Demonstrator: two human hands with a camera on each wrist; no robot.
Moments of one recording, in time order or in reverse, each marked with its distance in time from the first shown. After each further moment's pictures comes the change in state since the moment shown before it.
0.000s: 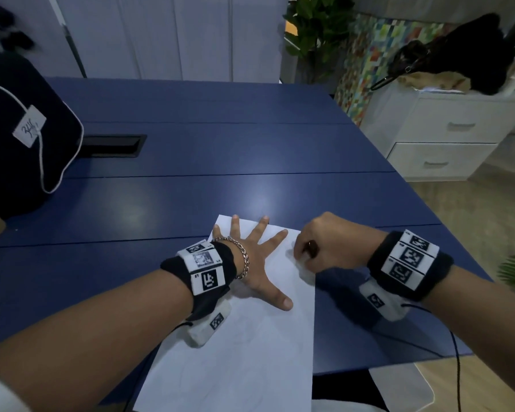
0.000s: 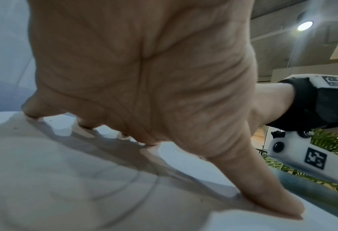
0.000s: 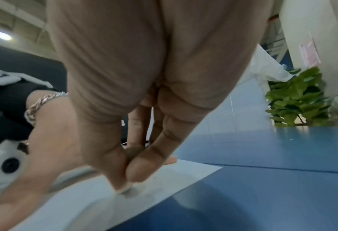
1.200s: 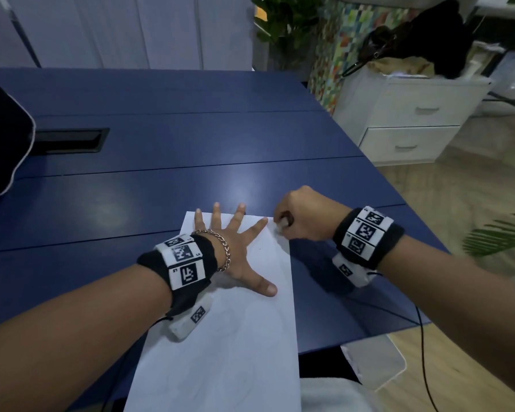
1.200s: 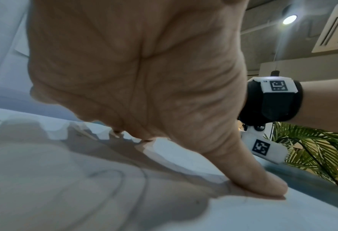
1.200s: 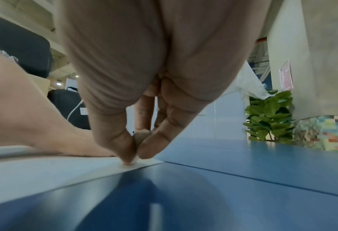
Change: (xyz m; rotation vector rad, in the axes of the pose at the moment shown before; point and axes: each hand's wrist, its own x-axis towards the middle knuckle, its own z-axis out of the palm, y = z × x) left_hand 0.011 0.020 -0.002 0.039 0.041 -0.015; right_hand 0.005 0.022 -0.004 -0.020 0.152 0.066
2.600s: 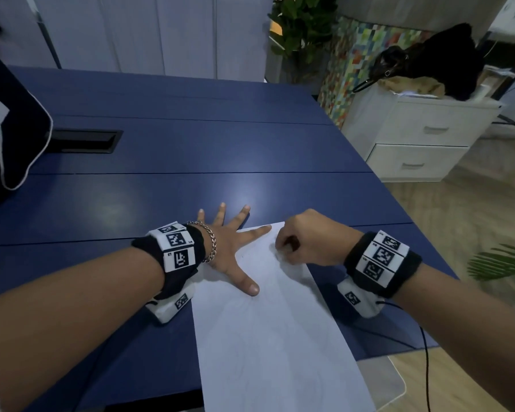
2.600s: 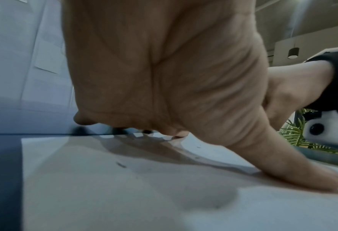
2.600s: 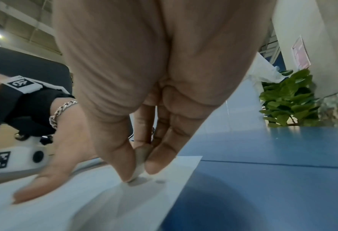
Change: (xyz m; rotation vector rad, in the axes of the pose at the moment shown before) left_hand 0.021 -0.040 -0.010 -0.003 -0.029 0.125; right_hand -0.008 -0.008 0.006 0.014 -0.085 -0.039
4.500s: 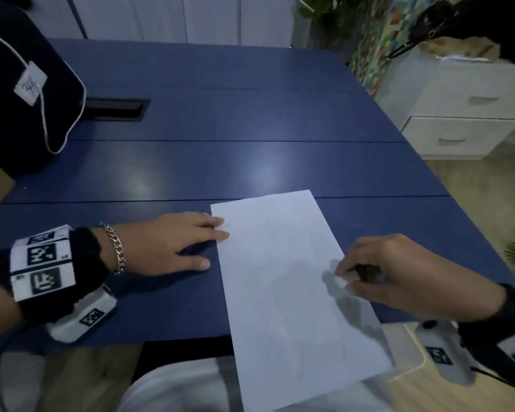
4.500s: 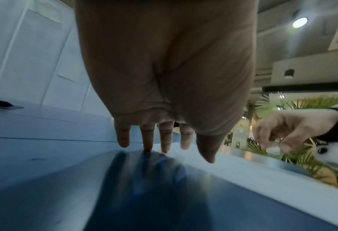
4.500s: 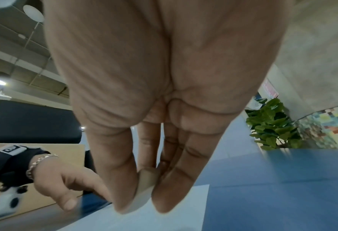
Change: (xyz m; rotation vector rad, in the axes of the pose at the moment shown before) left_hand -0.119 -0.082 0.061 -0.112 0.155 0.249; right_hand -0.133 -0.027 0.012 0.129 -0.012 -0.021
